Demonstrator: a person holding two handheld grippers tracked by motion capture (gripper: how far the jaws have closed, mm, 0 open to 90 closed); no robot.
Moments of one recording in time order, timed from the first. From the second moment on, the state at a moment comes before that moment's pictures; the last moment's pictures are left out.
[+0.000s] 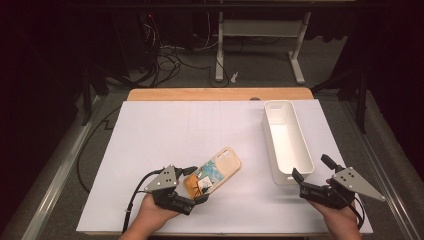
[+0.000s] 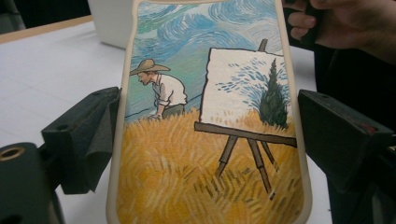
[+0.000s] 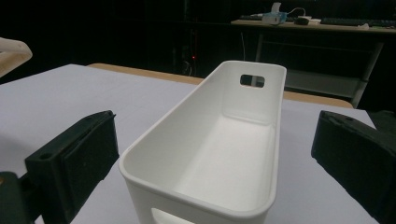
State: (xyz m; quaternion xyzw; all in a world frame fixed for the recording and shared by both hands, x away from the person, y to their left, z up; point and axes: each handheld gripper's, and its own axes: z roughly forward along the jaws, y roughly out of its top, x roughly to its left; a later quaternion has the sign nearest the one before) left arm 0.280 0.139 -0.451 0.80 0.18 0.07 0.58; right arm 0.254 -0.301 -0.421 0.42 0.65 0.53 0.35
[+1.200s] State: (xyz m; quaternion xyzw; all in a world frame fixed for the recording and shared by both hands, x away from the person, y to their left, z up) left arm 0.296 0.131 -0.451 0.79 0.13 0.01 0.60; right arm 0.250 -0.276 -0.414 0.39 0.67 0.55 0.32
